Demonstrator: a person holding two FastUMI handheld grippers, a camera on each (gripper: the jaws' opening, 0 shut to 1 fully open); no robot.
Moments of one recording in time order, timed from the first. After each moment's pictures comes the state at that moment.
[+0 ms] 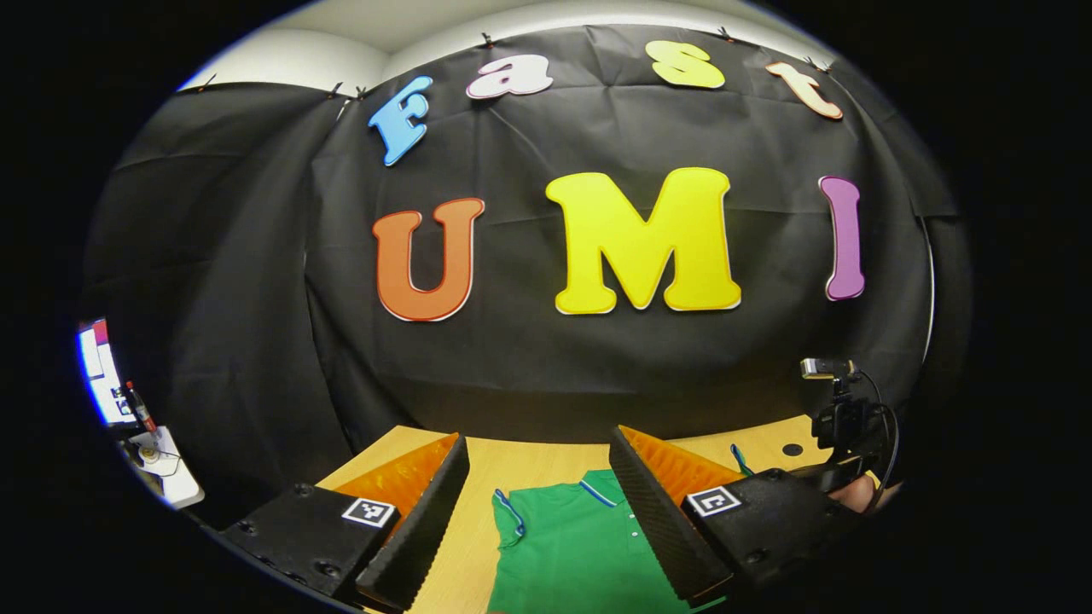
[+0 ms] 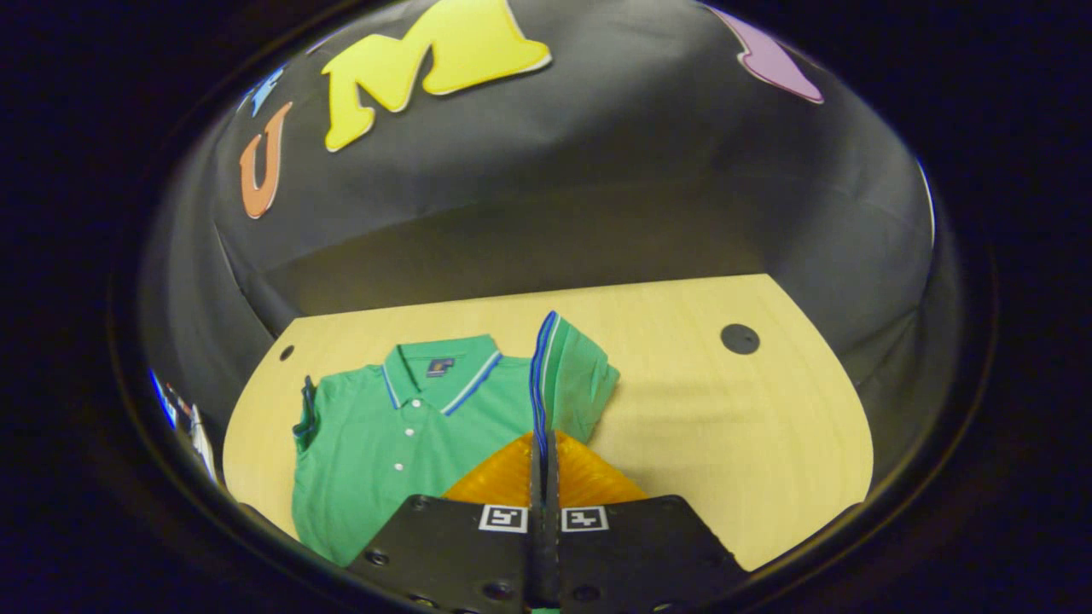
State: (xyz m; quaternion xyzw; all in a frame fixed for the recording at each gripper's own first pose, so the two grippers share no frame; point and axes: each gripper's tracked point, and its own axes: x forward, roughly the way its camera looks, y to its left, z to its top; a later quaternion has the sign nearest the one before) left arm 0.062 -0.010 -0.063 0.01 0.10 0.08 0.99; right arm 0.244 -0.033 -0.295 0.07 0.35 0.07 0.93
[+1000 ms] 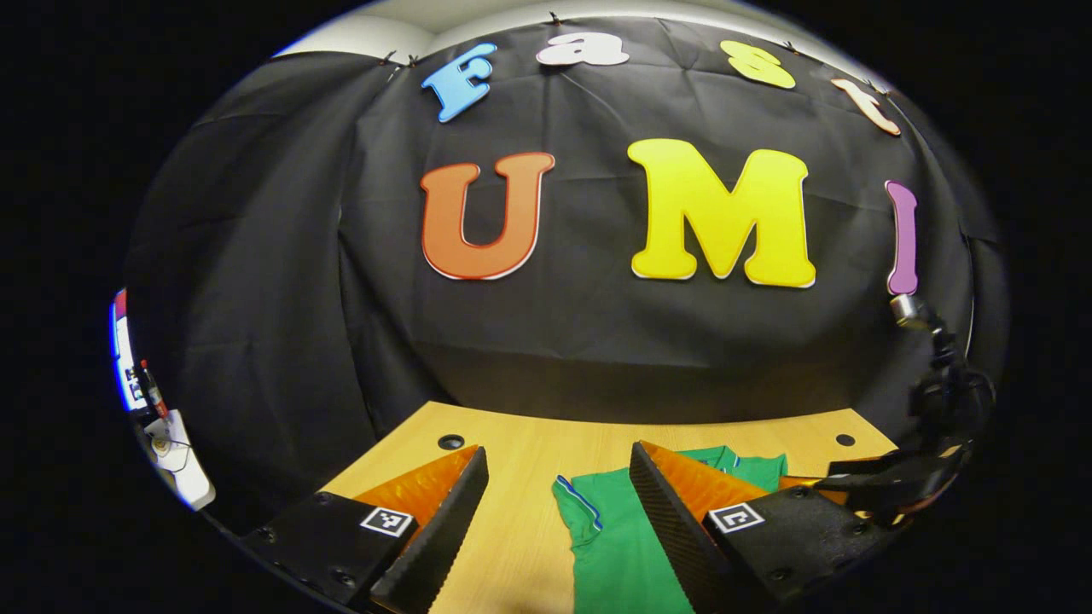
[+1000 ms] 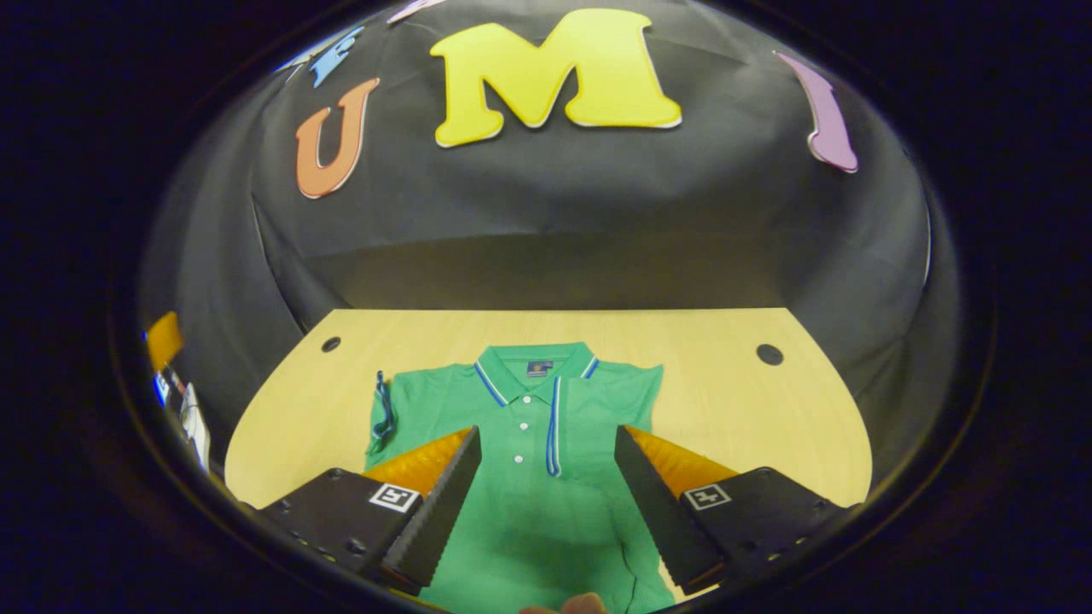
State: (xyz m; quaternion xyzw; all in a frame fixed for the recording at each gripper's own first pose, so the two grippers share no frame) left arm 0.092 0.071 -0.147 -0.03 0.17 0.05 0.98; right arm 0.148 0.055 -0.226 0.04 0.31 0.07 0.95
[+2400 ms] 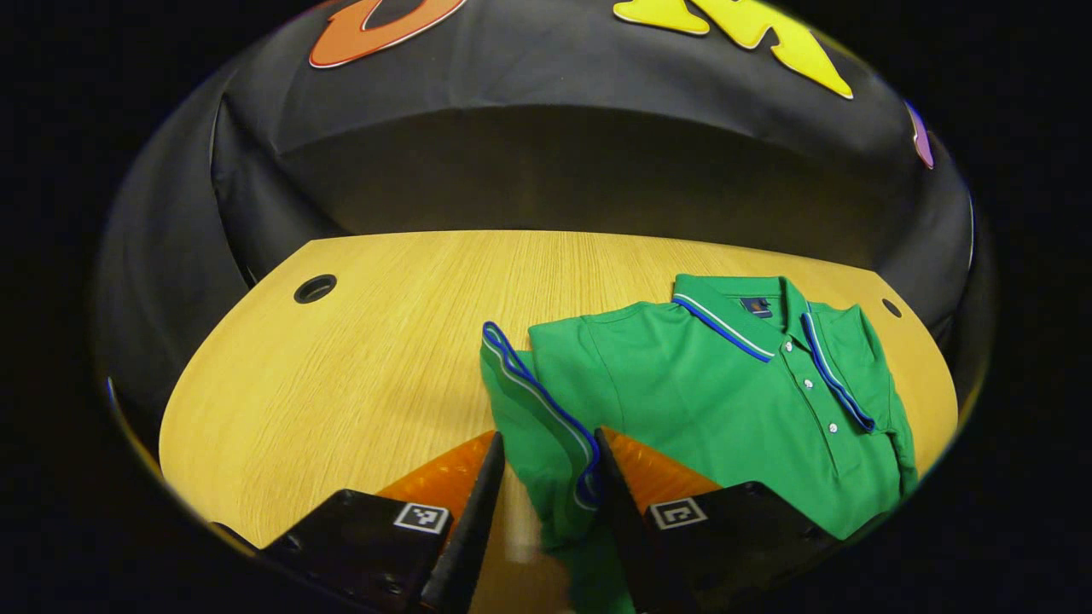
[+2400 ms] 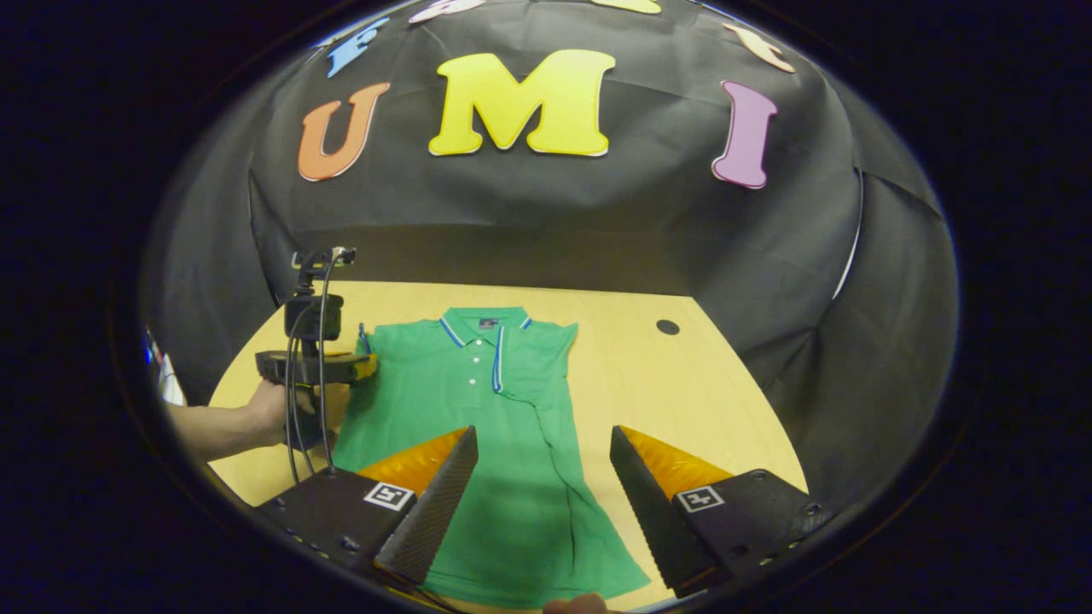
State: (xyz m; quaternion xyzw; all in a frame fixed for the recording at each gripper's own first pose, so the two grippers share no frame) left arm 0.187 0.071 -0.403 -0.03 0.37 -0.01 0.93; right arm 0.020 0.015 -0.210 -0.02 0.31 -0.01 0.95
